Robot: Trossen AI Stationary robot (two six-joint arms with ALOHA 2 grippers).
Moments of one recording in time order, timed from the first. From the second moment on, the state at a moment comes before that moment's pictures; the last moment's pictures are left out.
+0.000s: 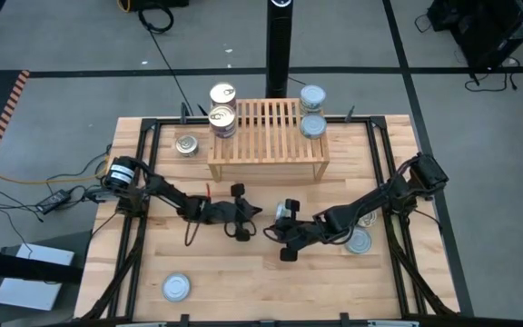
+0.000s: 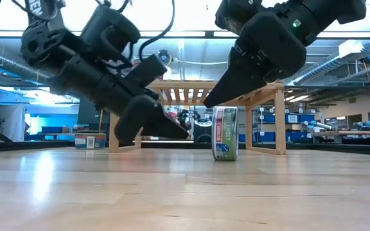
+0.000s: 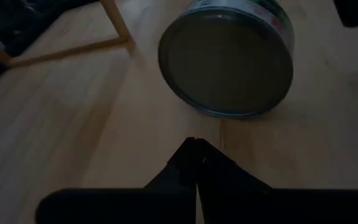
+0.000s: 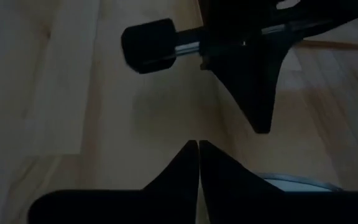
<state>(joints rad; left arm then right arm) -0.19 1.86 0.64 0.75 -0.40 0.09 0.37 1.76 0.98 -0.02 0.47 0.23</state>
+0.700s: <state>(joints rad) -0.19 1.86 0.57 0.87 -0.31 0.01 0.40 1.76 1.09 -0.08 0.42 0.23</state>
